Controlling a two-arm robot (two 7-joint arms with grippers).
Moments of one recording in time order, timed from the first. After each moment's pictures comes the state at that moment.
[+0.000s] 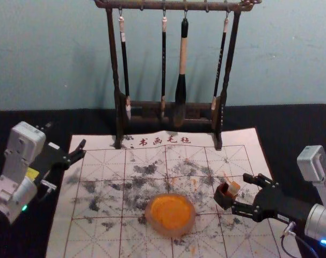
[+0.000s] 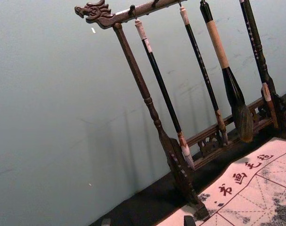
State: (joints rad) left arm -0.20 0.60 0.45 -1.41 -0.25 -0.12 0.03; right arm 0.09 0.63 -0.38 -1.50 0.44 0.03 0.53
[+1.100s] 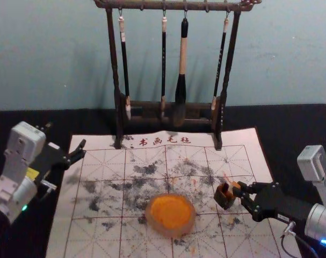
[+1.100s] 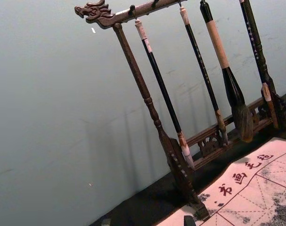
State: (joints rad) left arm -0.20 0.60 0.45 -1.41 -0.25 -0.12 0.03; right arm 0.09 0.63 -0.38 -1.50 0.44 0.03 0.53
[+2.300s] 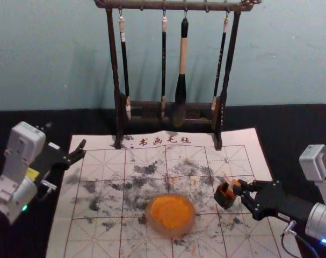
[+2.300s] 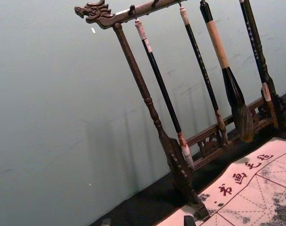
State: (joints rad) left arm -0.20 0.60 0.45 -1.41 -0.25 -0.12 0.03; right arm 0.08 0.62 -0.36 -1.52 0.43 0.02 0.53
